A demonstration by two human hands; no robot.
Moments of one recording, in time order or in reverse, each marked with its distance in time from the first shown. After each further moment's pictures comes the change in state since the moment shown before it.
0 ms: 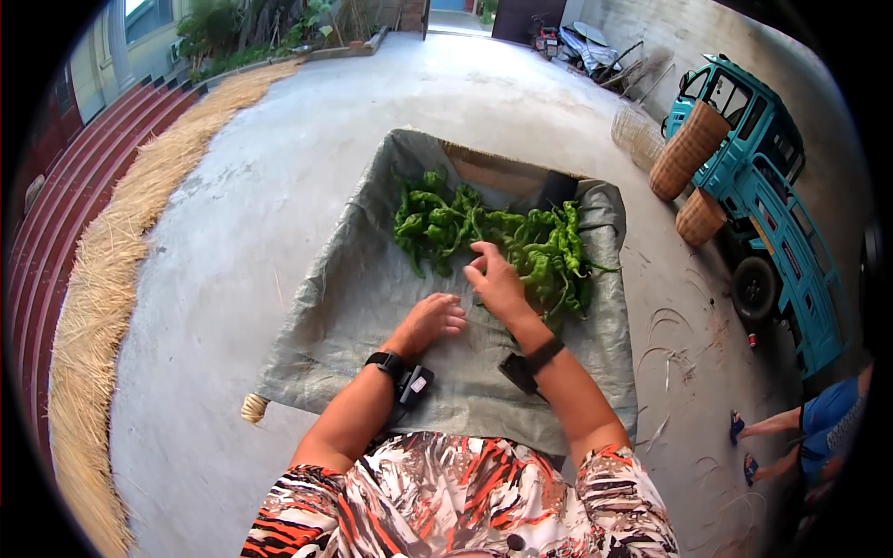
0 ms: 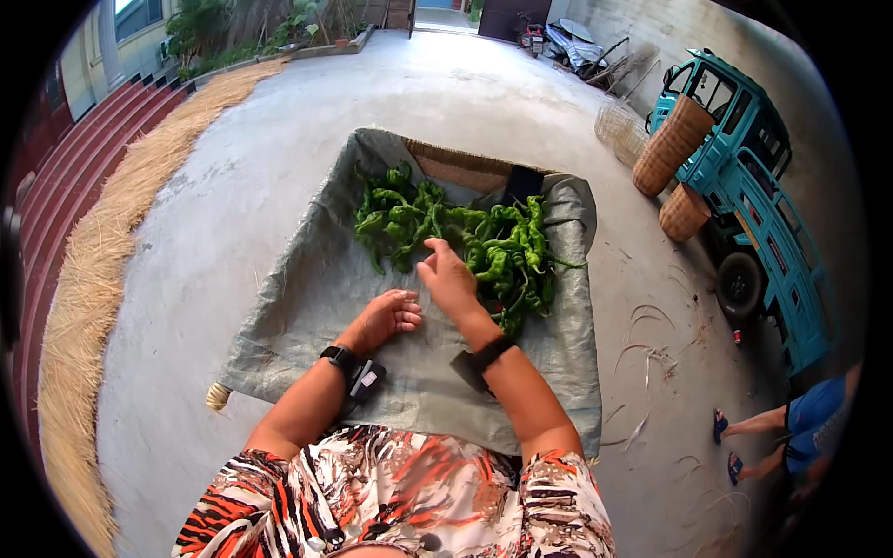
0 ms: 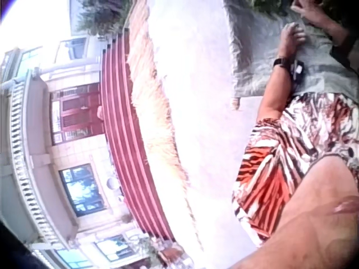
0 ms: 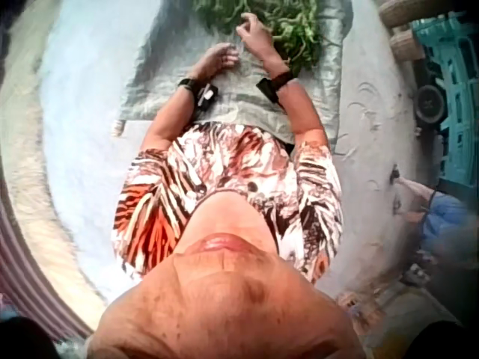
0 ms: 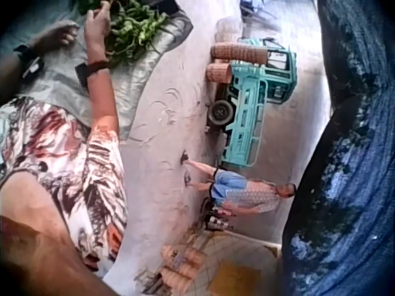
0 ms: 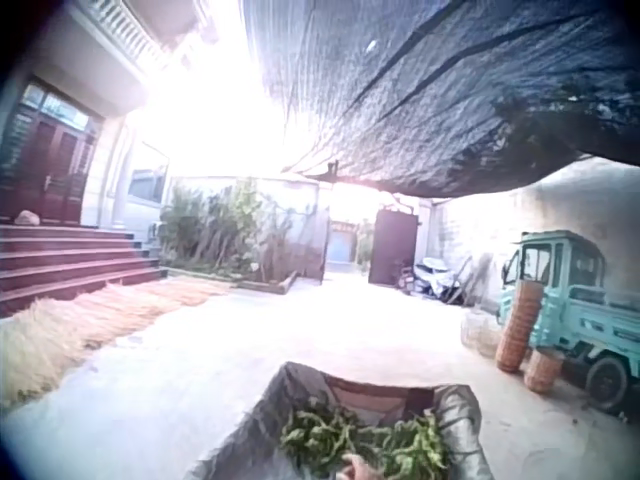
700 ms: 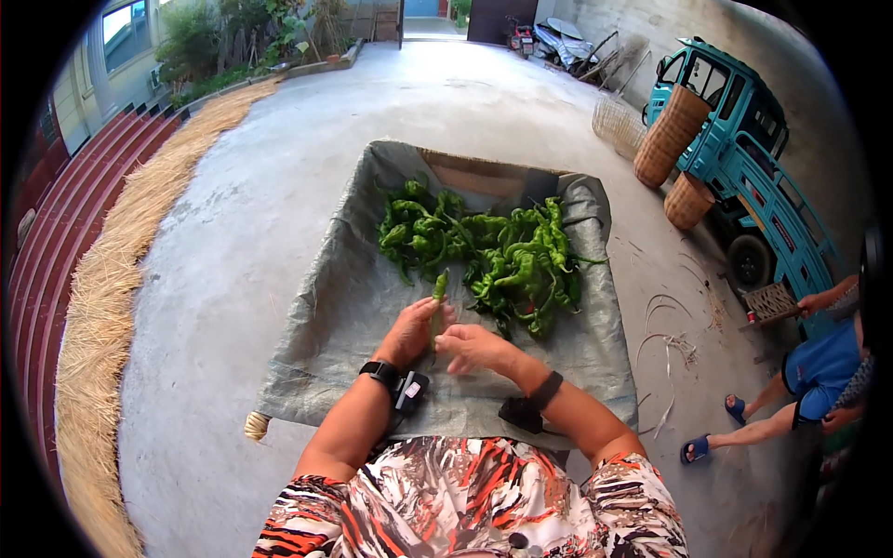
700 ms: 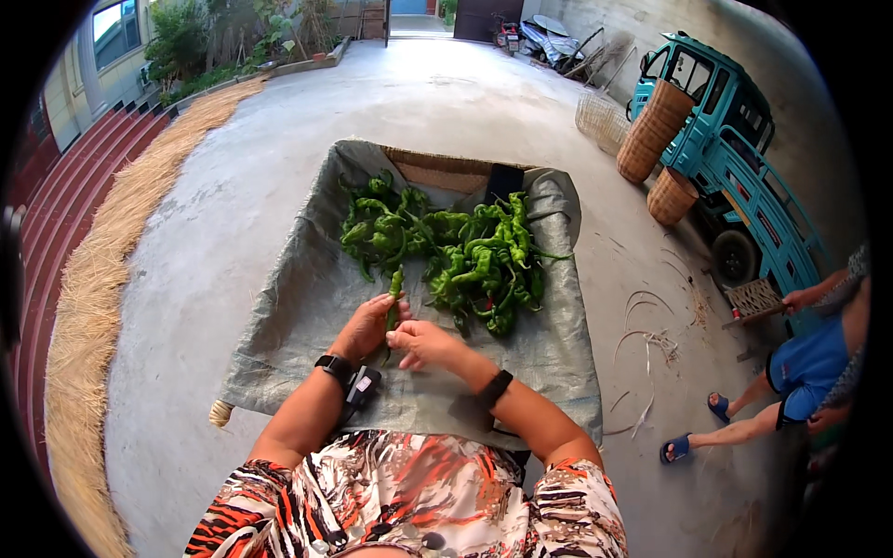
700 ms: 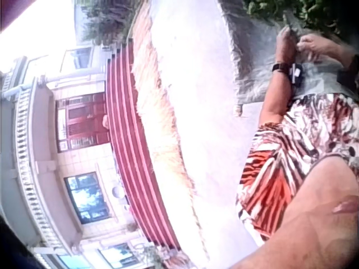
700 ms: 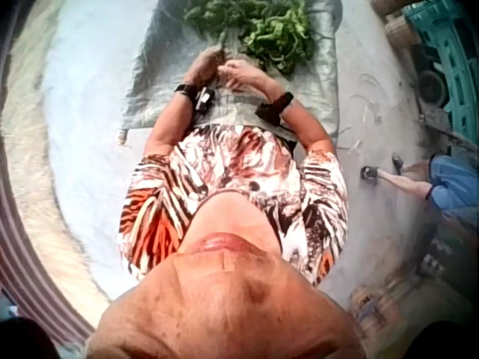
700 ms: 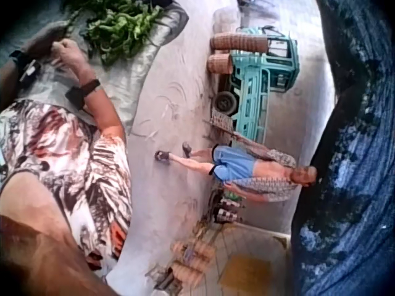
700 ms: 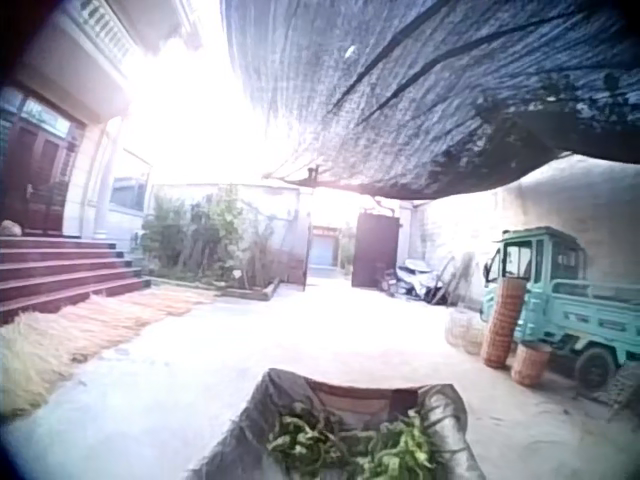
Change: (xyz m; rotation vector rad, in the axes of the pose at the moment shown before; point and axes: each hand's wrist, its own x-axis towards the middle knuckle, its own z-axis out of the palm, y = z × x) left_hand -0.010 0.005 0.008 -0.186 0.049 0.077; right_hand -0.076 -0.021 0.001 0.552 -0.729 0.594
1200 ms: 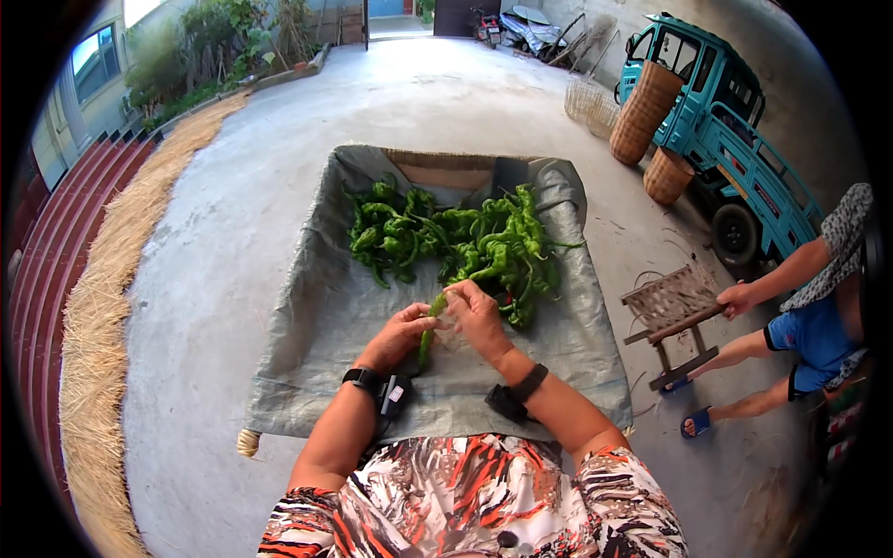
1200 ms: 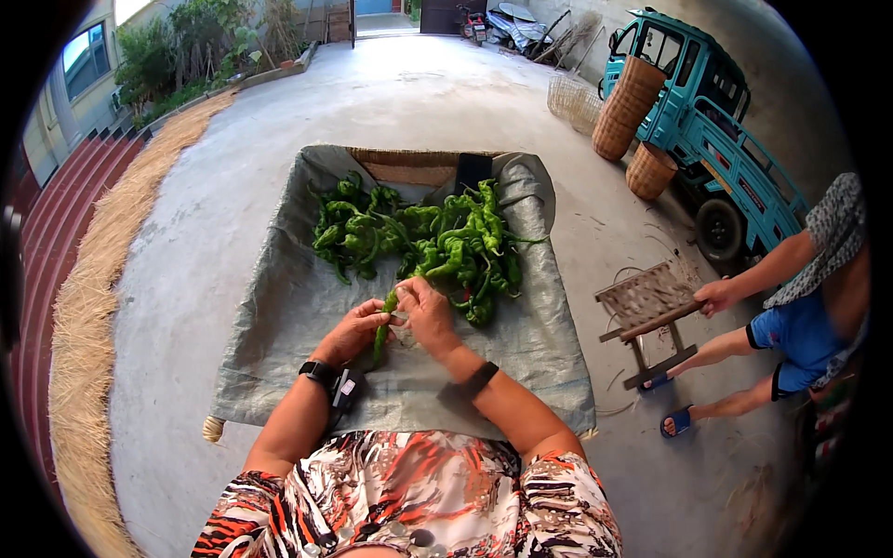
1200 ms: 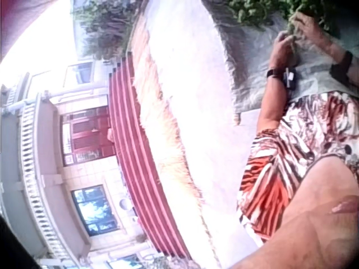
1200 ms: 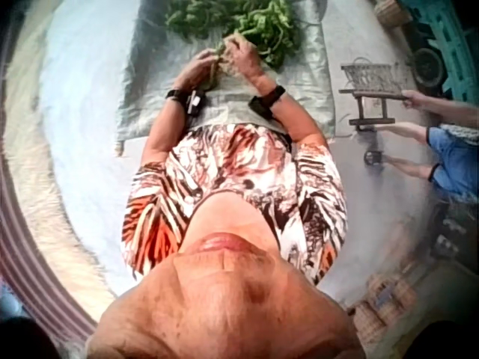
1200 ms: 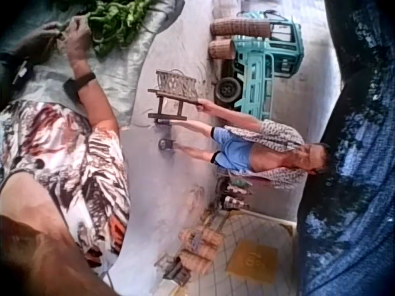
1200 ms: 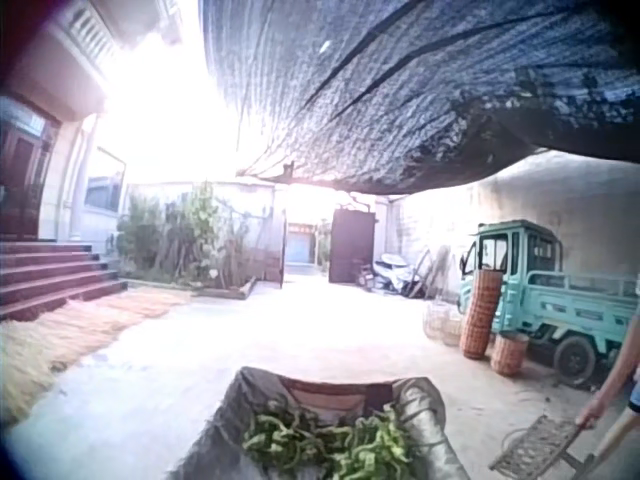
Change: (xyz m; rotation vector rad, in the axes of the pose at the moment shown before) left_hand 0.004 -0.009 -0.003 0.226 -0.248 -0.135; right_hand -0.004 0.000 -0.016 -0.097 0.676 -0.610
